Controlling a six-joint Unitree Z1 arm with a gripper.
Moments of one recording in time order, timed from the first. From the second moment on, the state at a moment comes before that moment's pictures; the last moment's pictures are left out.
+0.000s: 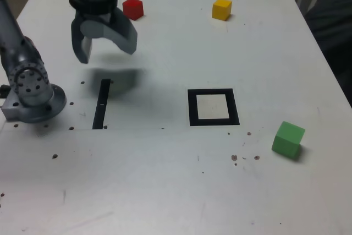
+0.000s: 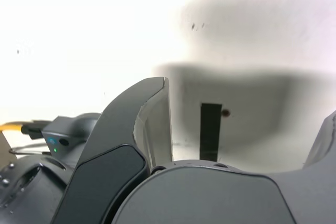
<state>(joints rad) 0.52 1.50 -0.85 1.05 0.15 0.48</state>
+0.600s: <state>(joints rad) 0.81 1.56 -1.02 1.07 0.20 0.73</state>
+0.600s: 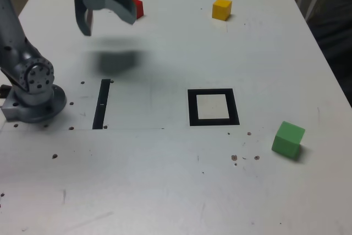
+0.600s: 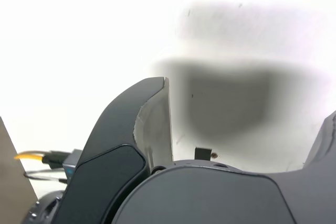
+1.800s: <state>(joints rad) 1.07 1.96 -1.60 1.17 0.21 1.05</state>
